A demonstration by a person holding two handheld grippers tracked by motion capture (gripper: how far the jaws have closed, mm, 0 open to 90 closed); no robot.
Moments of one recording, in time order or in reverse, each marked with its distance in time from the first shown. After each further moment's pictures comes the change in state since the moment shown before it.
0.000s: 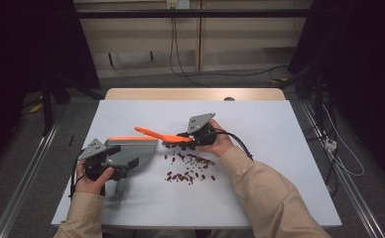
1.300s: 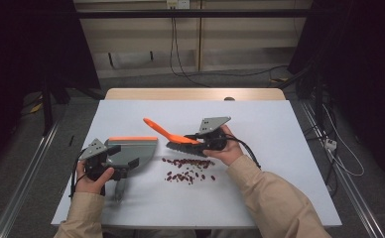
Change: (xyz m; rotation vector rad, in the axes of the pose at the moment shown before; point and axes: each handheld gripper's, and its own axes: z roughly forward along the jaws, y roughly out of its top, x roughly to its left) left arm 0.000 0.000 0.001 0.002 0.002 0.006; right arm 0.022 -0.003 -0.035 -0.087 -0.075 0.152
